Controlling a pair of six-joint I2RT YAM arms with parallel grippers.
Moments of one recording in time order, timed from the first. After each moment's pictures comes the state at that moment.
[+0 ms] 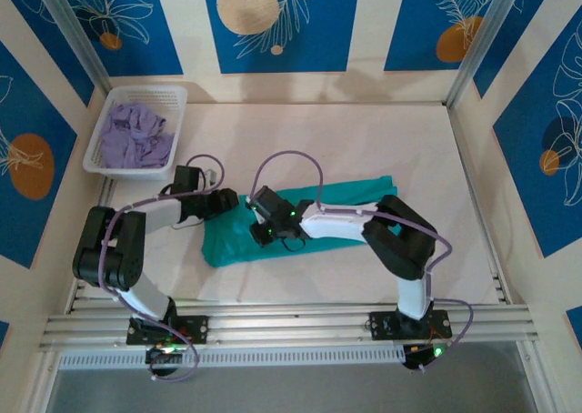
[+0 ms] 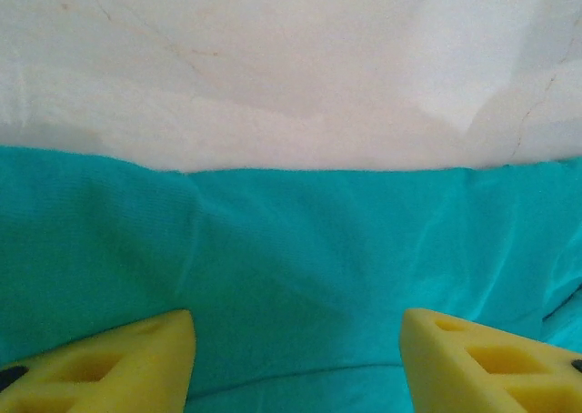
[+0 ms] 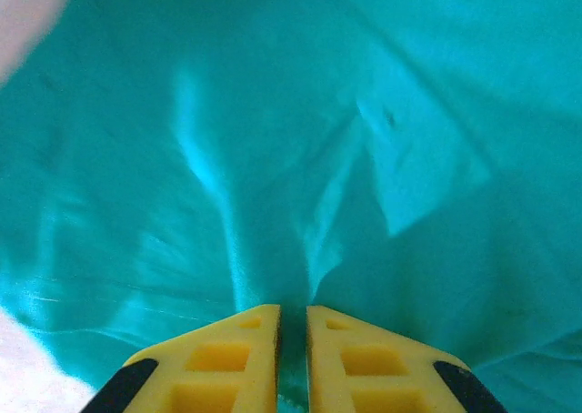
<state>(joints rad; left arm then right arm) -0.16 1.62 0.75 -0.08 0.45 -0.52 0.98 1.91 1.16 -0.26 -0.06 0.39</state>
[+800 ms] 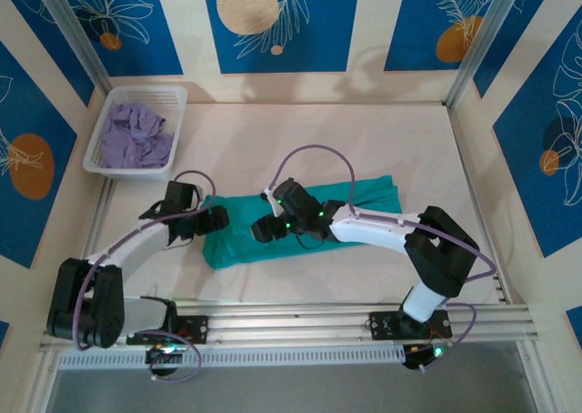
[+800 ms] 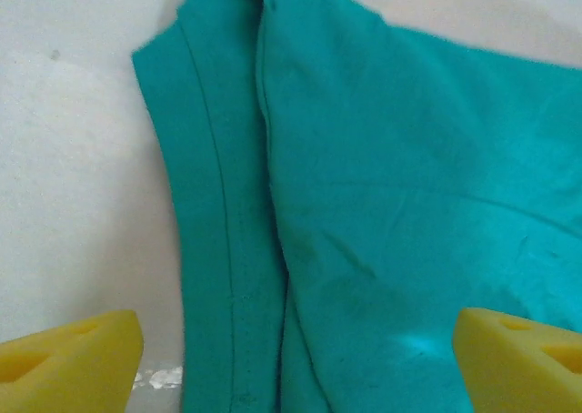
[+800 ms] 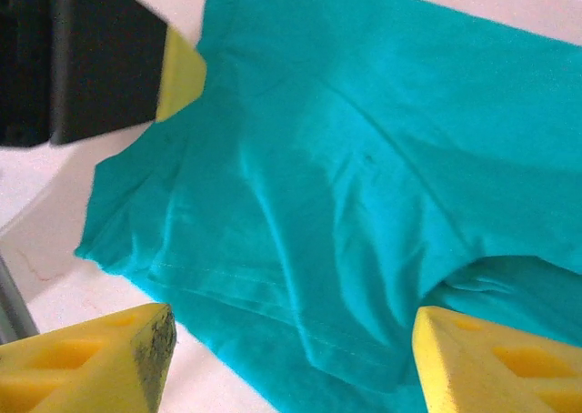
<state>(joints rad) -0.22 1.29 0.61 -0.36 0.18 -0.46 0.91 1.64 0.99 -0.15 -0.14 0.40</state>
